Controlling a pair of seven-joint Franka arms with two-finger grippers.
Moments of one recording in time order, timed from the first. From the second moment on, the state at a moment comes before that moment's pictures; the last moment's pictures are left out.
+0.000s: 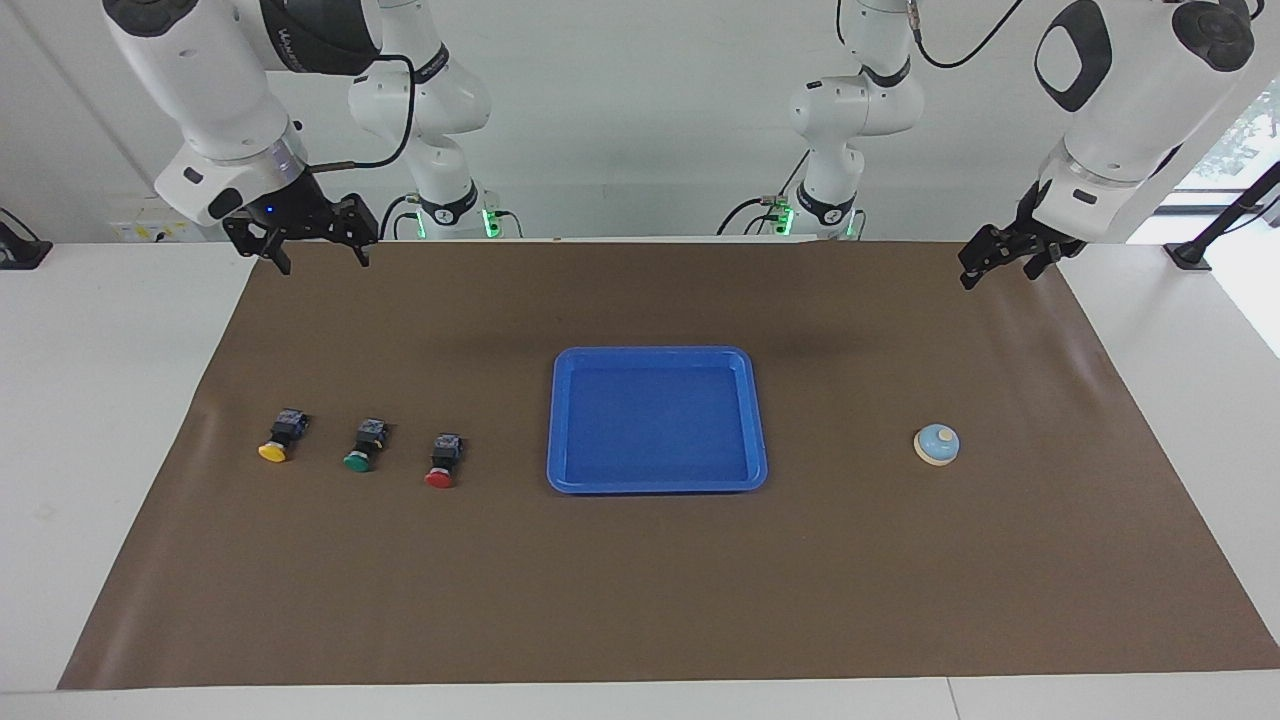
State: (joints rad) left arm 0.00 -0.06 -0.01 -1.73 0.00 1.59 -0.09; right arm 0.02 -0.04 0.00 -1.66 -0.04 1.50 -0.12
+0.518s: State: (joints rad) left arm 0.01 -0.06 0.00 -1.73 0.00 1.59 -0.09; right arm 0.10 -0.04 0.01 -1.87 -0.04 1.76 0.13
